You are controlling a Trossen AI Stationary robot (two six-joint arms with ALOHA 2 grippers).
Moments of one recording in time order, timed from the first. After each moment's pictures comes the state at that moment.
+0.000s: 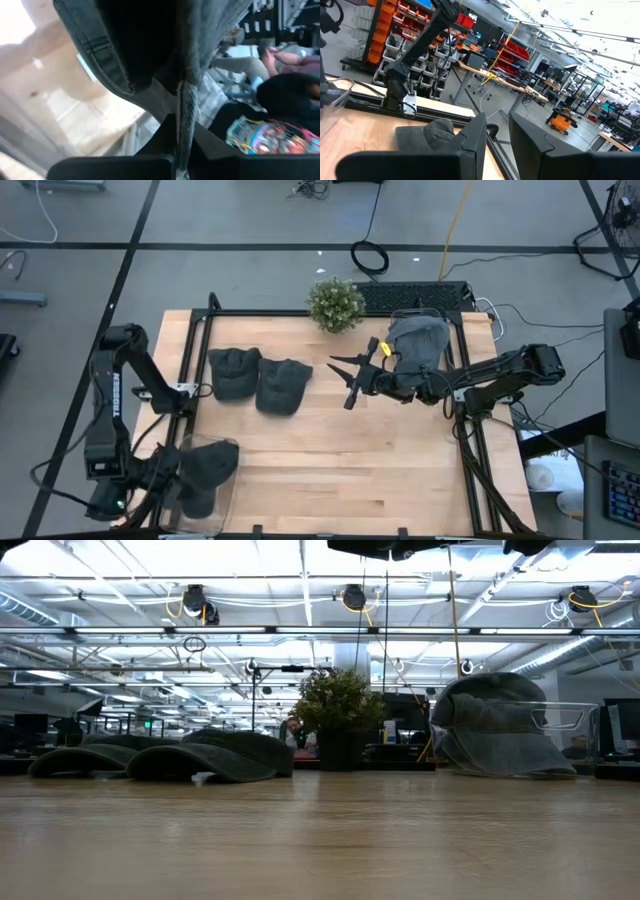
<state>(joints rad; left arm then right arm) -1.49 1.23 0.95 -0.83 -0.62 -2.40 0.10 1.40 0.85 0.64 0.47 -0.46</state>
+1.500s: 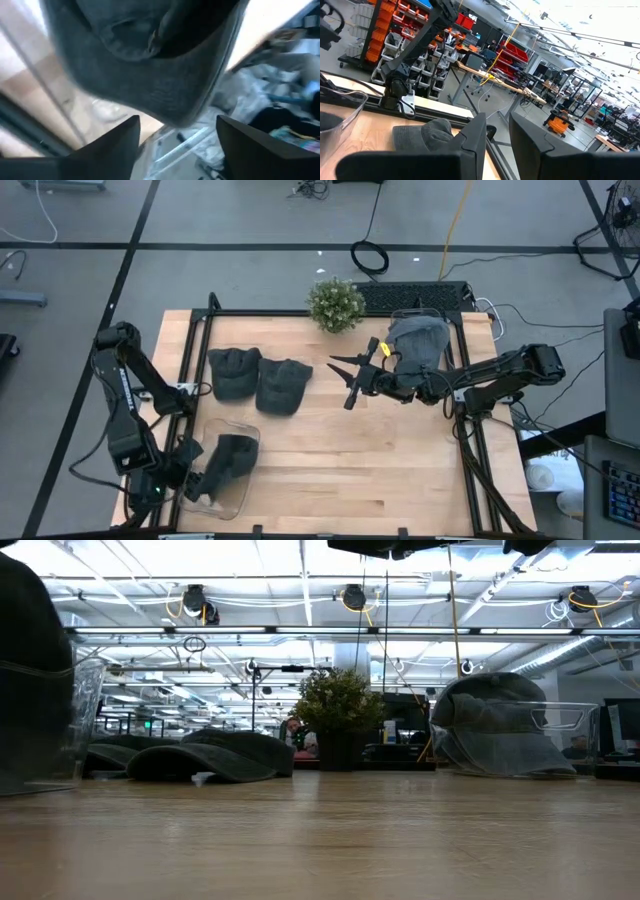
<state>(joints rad) -1.22 1.22 0.95 -0.86 -0.29 -2.22 0.10 1.40 0.85 0.65 0.47 -0.48</state>
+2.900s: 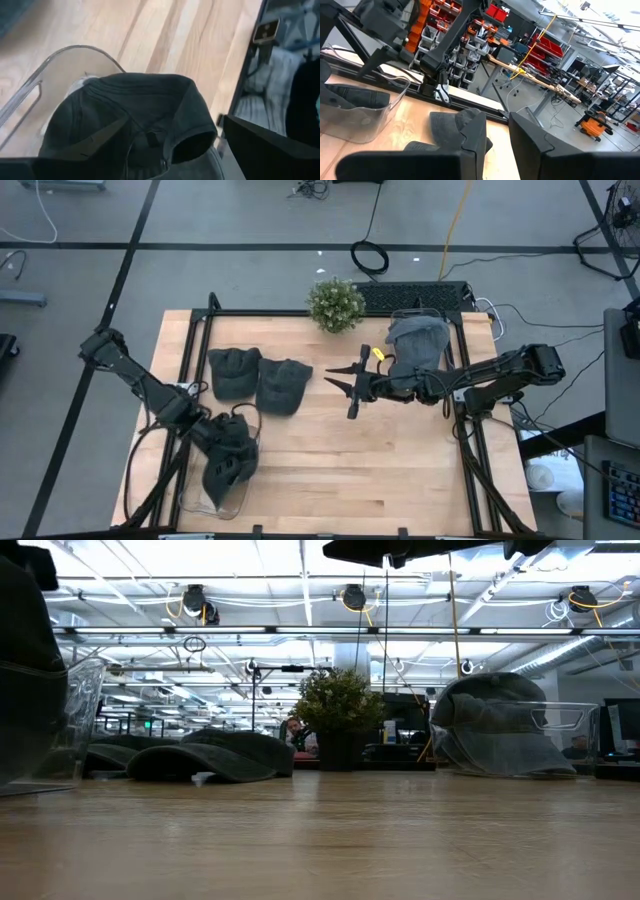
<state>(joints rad) -0.64 1.18 0.95 -0.79 -0.05 -1.07 0.10 1.40 0.85 0.53 0.32 -0.43</state>
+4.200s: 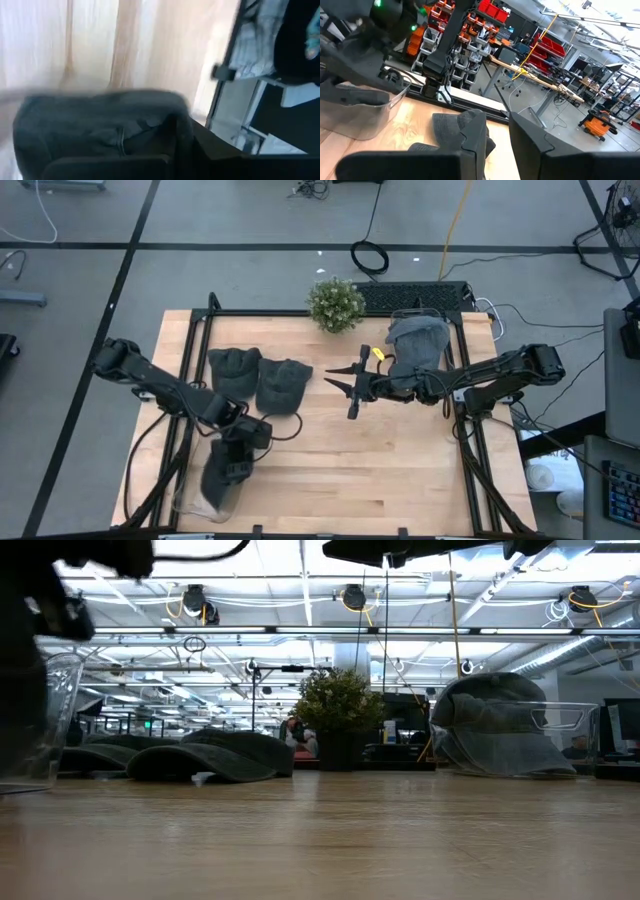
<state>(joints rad) -0.41 1.41 1.01 -0.81 0.45 -0.69 0.10 1.40 0.85 0.53 0.32 -0.41</state>
